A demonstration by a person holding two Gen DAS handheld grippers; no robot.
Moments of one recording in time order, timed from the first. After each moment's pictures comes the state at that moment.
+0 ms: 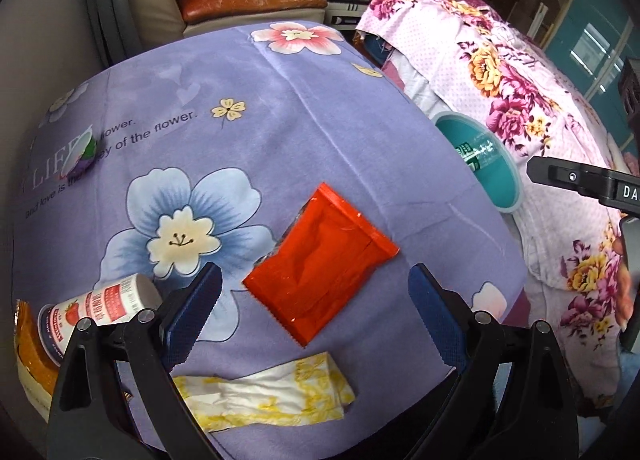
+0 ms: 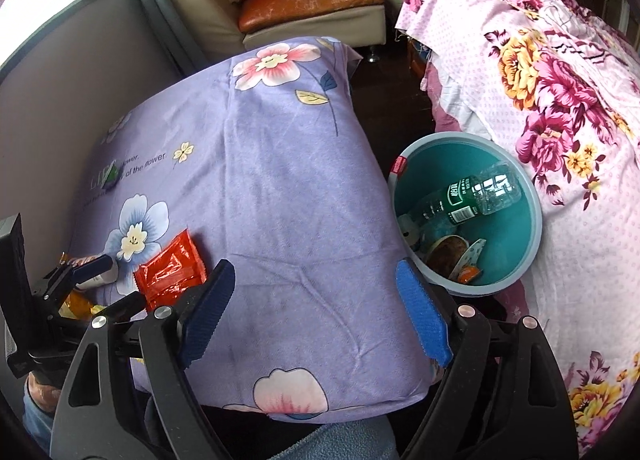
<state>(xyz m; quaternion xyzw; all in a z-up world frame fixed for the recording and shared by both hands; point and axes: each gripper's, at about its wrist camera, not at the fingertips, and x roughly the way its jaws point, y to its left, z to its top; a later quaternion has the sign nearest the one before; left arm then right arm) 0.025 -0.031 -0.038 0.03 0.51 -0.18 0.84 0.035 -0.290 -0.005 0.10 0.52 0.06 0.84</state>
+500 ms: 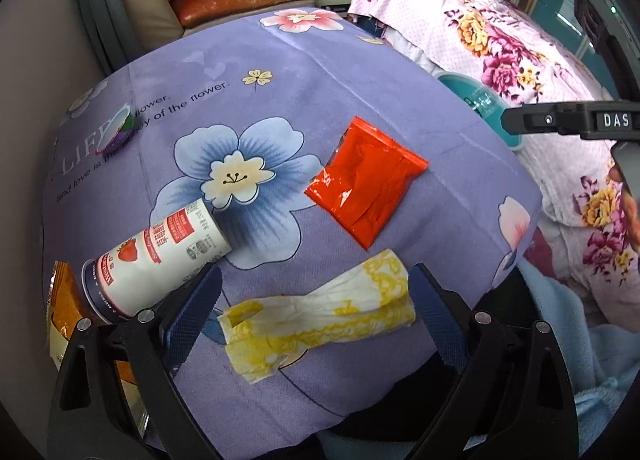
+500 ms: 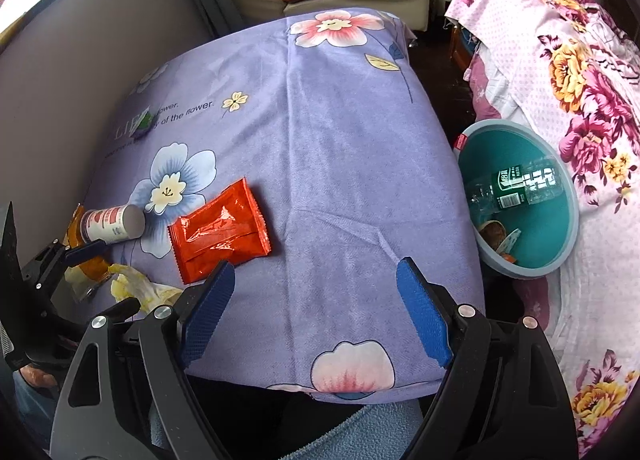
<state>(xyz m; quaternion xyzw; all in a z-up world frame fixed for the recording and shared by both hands) -0.023 0.017 -0.046 0.11 0.51 -0.19 0.83 0.019 -0.225 -0.017 0.06 0.55 0.11 0.83</state>
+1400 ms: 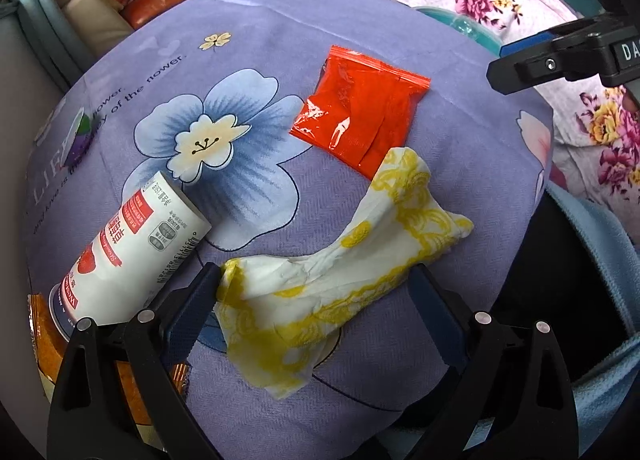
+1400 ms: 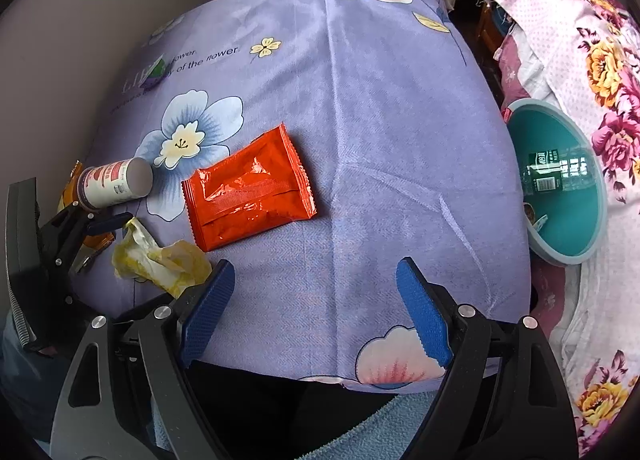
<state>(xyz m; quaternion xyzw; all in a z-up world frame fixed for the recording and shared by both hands) -0.019 0.014 -0.093 0.19 0.53 -0.24 0.79 0.020 -0.185 -0.047 0.04 0.60 0.14 0.79</state>
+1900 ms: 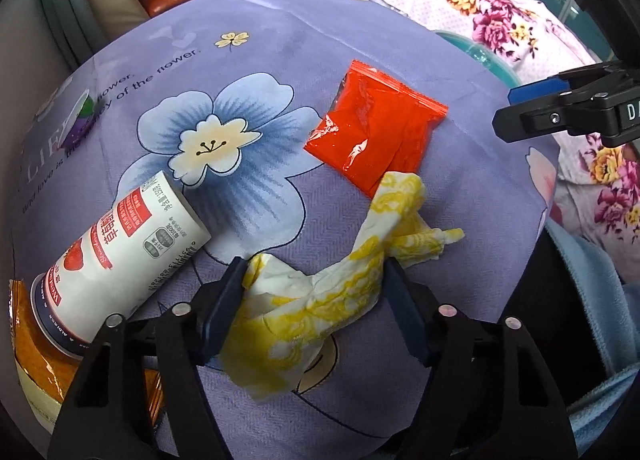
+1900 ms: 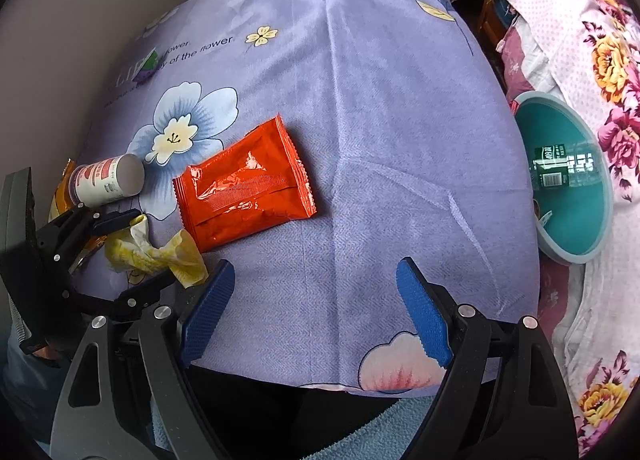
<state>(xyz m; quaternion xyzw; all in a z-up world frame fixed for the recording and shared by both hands) -0.008 0.017 -0.093 0.13 0.52 -0.23 0.81 0.028 -0.181 -0.059 0.04 0.61 0.14 0.78</state>
